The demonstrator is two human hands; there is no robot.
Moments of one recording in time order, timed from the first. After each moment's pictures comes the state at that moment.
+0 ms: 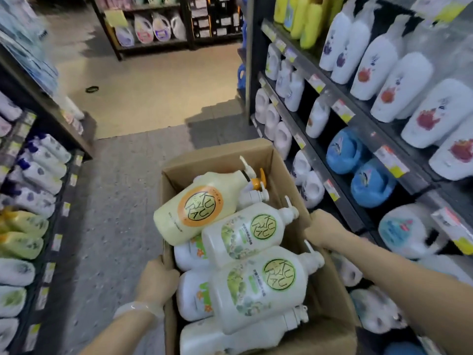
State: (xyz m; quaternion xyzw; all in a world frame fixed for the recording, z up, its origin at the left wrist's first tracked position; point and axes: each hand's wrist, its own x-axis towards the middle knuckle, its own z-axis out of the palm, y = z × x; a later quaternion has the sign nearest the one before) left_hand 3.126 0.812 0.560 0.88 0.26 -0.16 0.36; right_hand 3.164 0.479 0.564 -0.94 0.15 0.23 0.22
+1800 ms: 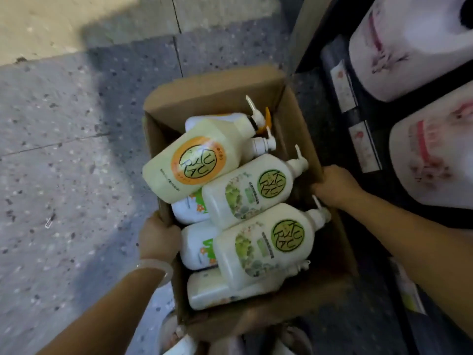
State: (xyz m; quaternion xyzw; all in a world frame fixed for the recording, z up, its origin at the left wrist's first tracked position) left_hand 4.075 0.715 -0.091 0.88 0.30 -0.23 0.30; right_hand 4.119 0.398 -0.078 -0.88 0.21 0.35 0.24
